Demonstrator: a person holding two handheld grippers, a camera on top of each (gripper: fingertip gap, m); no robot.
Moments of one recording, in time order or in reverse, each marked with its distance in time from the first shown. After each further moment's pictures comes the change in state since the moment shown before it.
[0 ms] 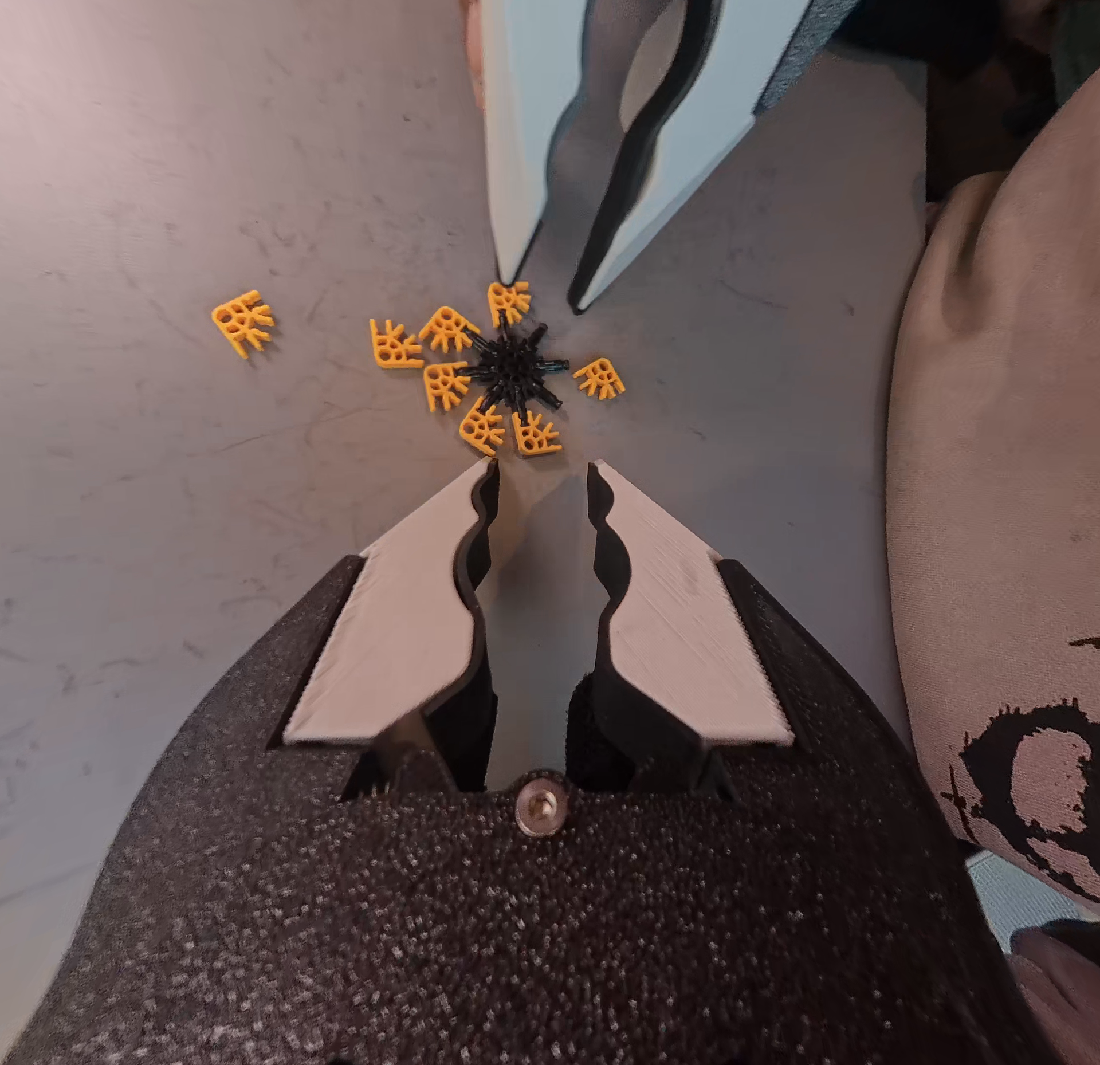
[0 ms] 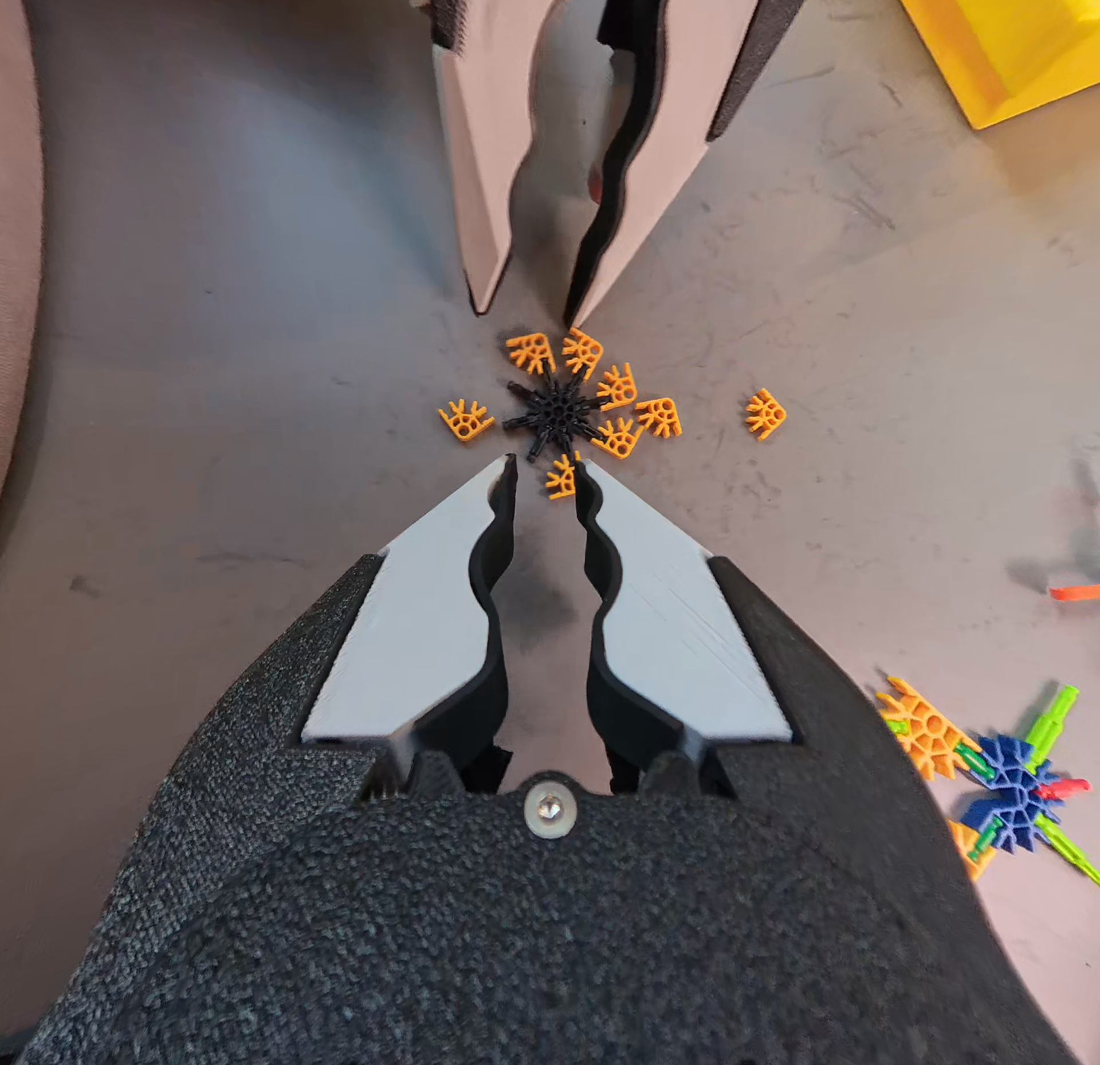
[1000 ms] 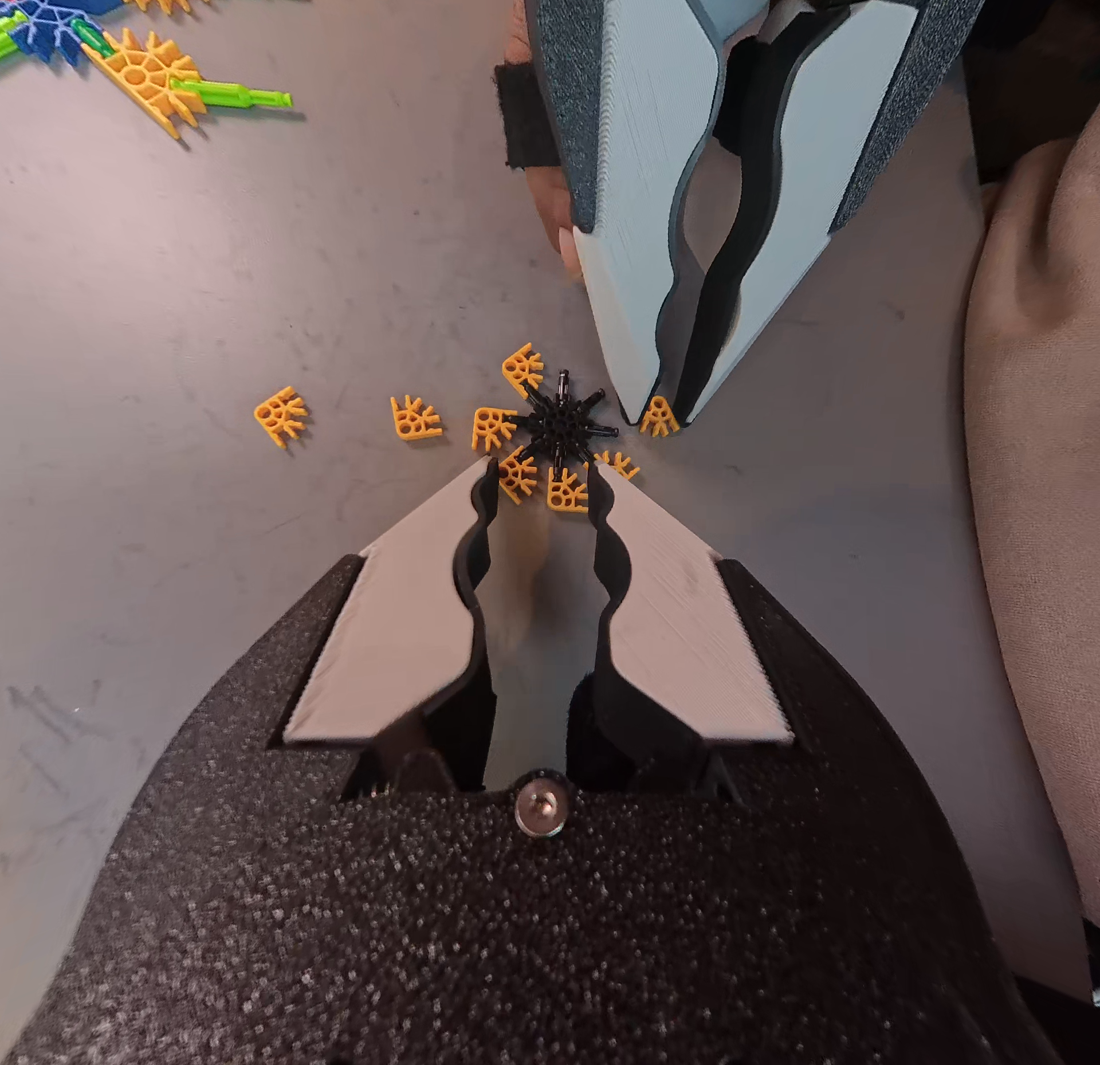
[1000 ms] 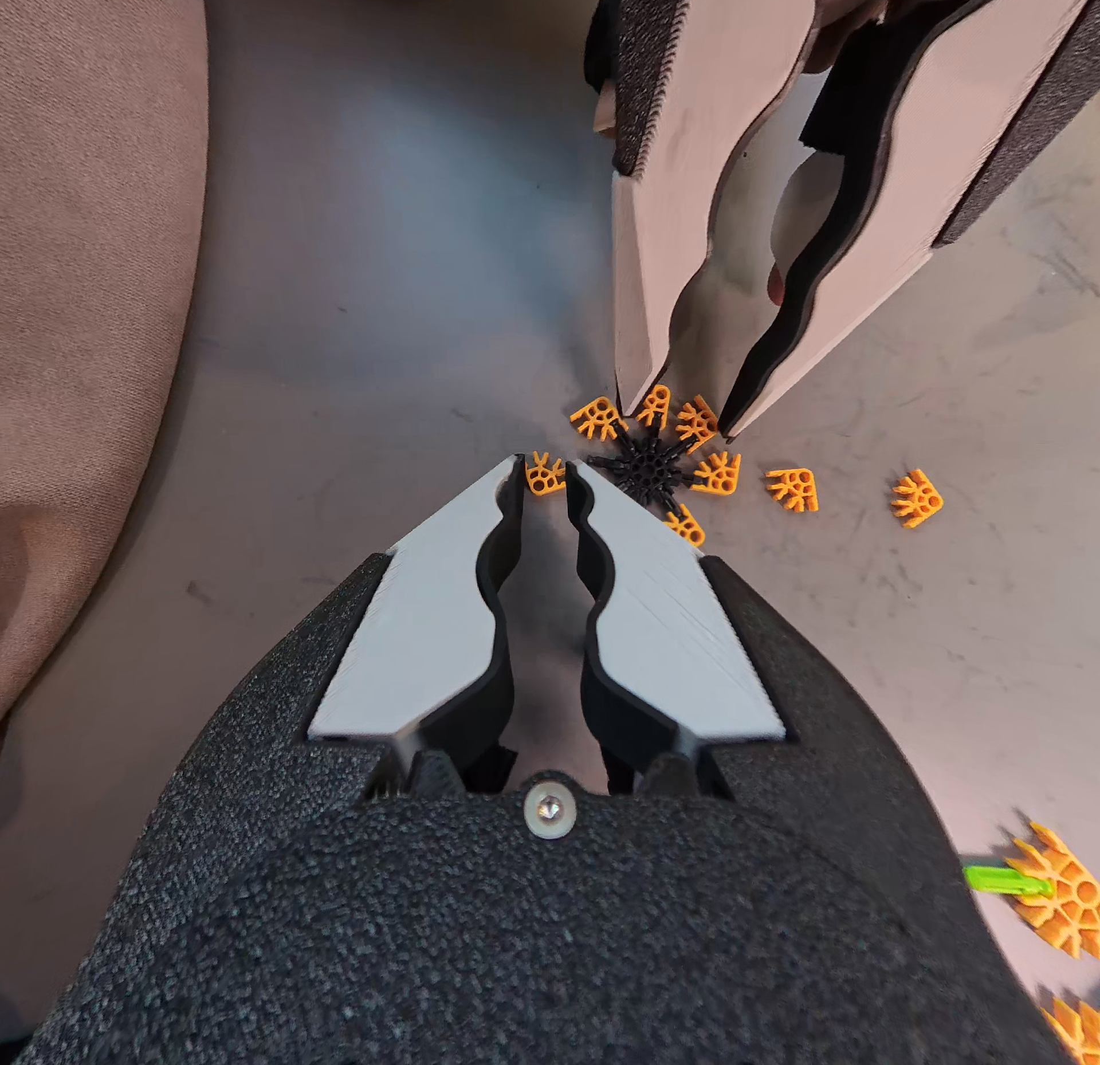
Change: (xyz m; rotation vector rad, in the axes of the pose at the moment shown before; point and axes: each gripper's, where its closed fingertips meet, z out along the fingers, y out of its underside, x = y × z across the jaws) left arm -0.008 -0.015 0.009 0.068 -0.095 0.150; right arm -0.041 -0.010 0.016 -0.006 -0.156 -0.052
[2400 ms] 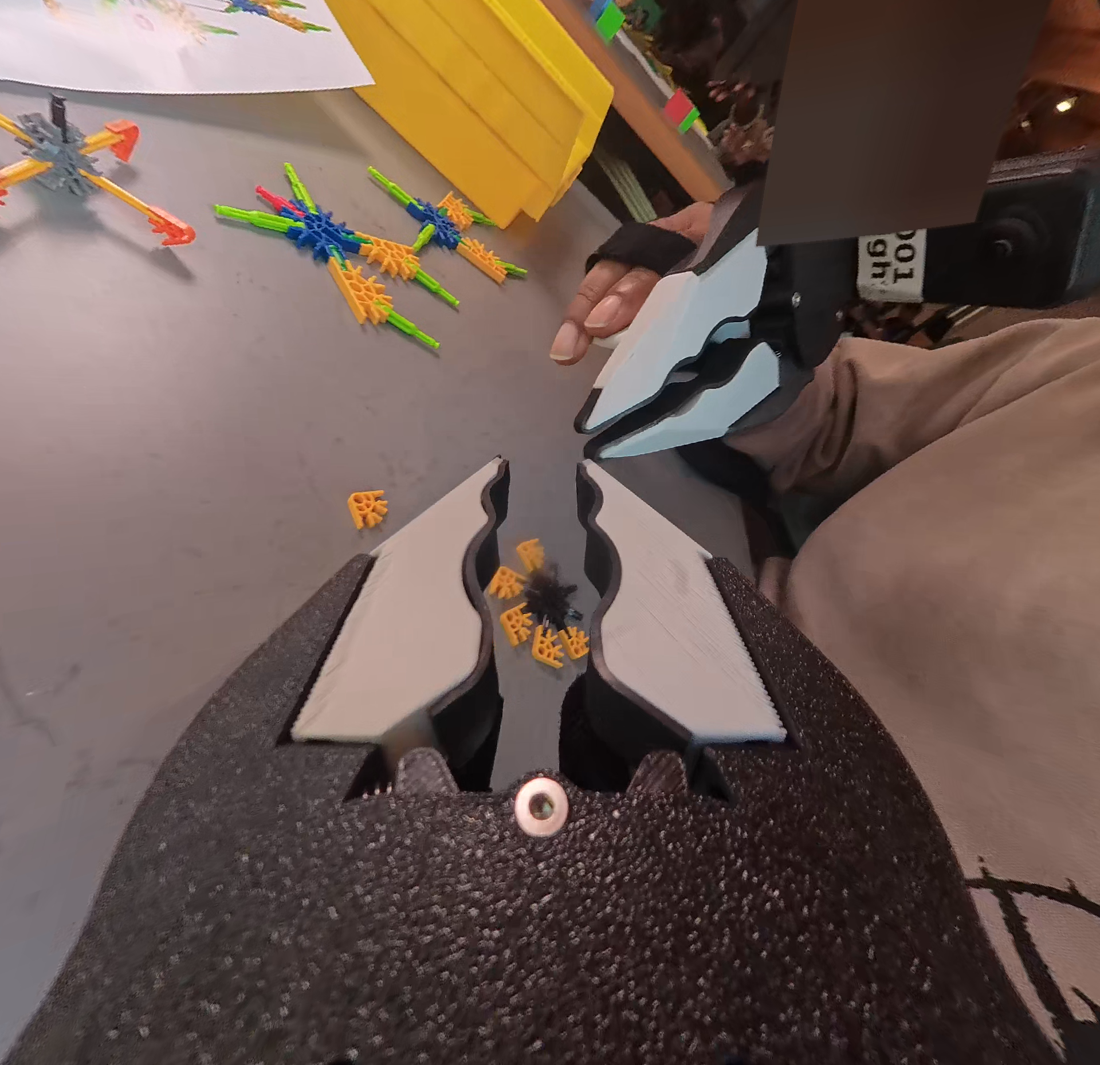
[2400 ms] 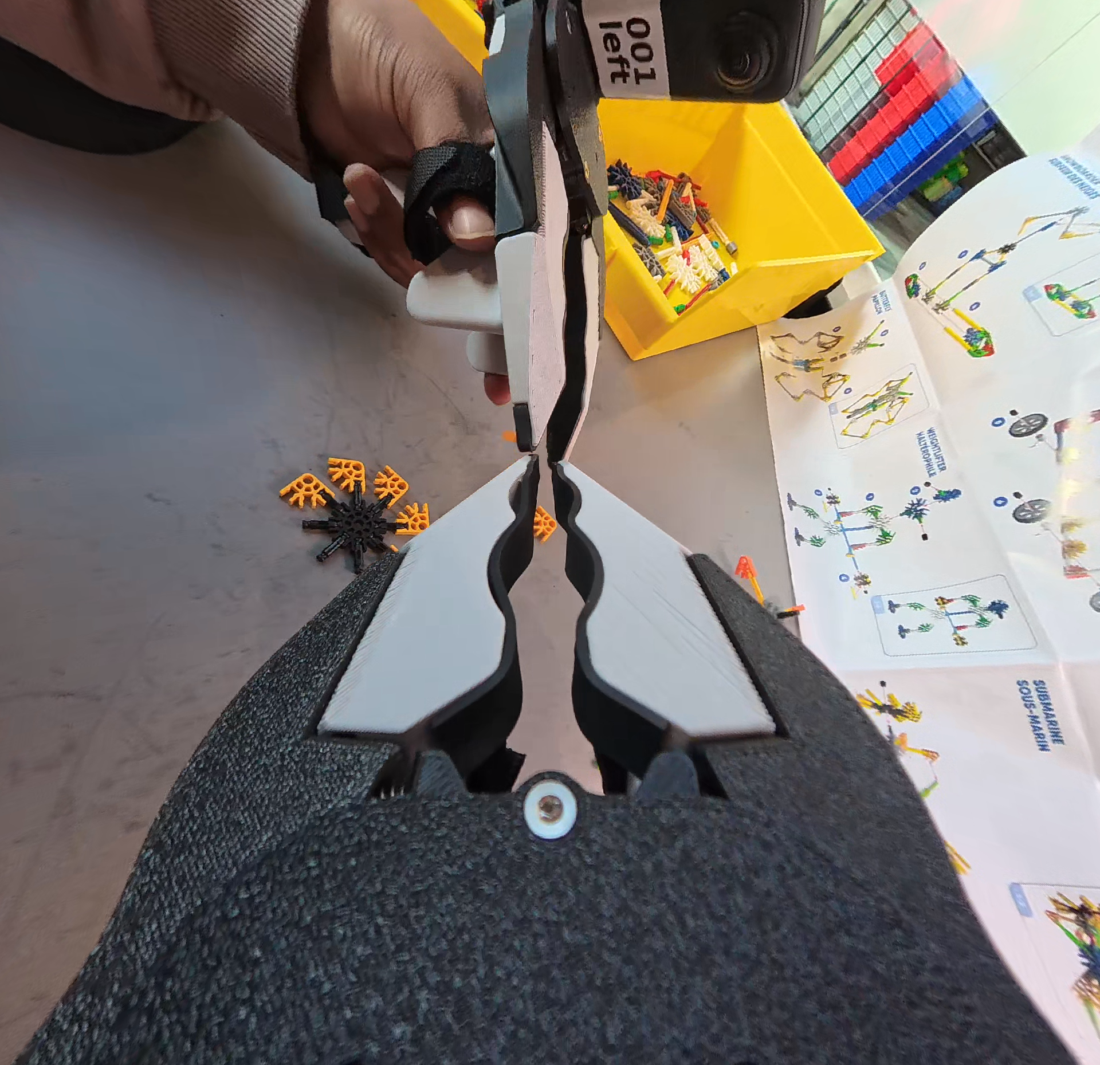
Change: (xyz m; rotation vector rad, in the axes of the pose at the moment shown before) left arm -0.039 -0.058 -0.041 0.517 0.149 -0.502; right arm 0.081 -0.037 -0.069 0.247 0.585 -0.162
